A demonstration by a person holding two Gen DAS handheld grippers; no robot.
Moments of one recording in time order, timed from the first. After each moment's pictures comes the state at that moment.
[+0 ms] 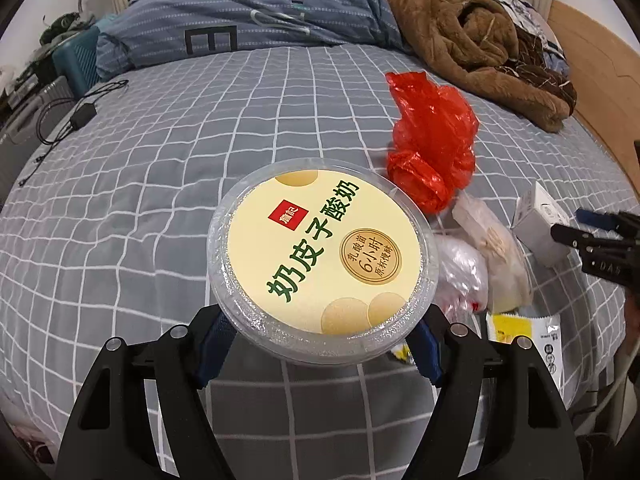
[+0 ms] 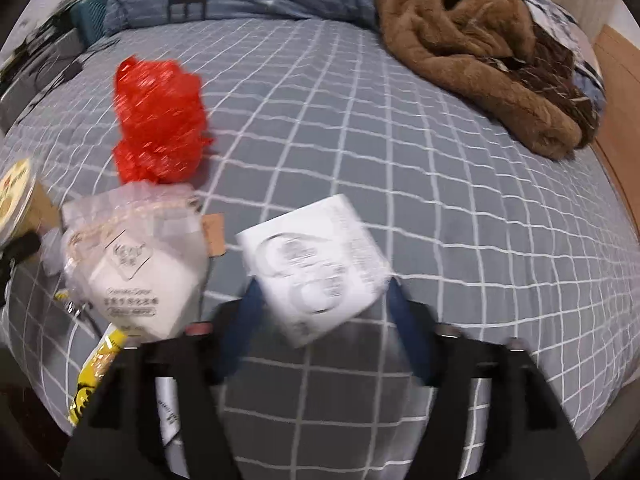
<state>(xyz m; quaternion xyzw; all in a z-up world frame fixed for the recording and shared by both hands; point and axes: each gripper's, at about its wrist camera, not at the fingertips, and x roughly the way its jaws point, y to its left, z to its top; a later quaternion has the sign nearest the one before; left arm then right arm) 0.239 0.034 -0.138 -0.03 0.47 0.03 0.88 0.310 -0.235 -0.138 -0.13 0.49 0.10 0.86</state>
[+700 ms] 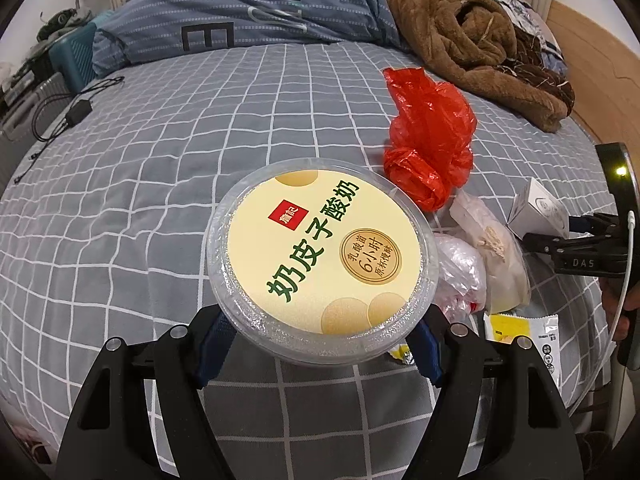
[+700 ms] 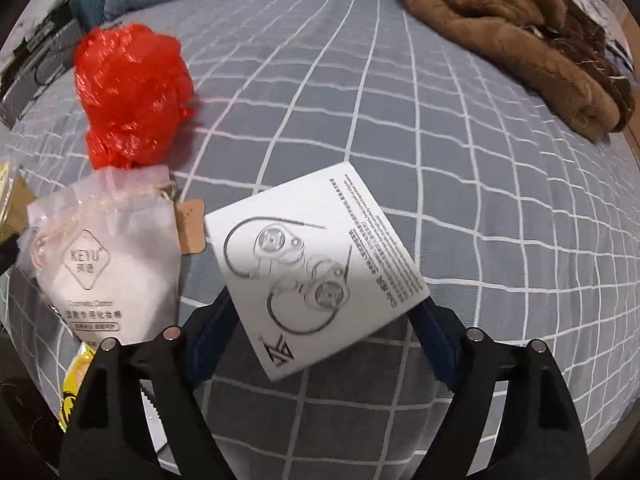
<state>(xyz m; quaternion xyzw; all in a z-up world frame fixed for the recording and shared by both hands) 0.240 0.034 -0.140 -0.04 0.47 0.02 0.88 0.342 -0.232 -0.170 -0.11 0.54 0.14 0.82</state>
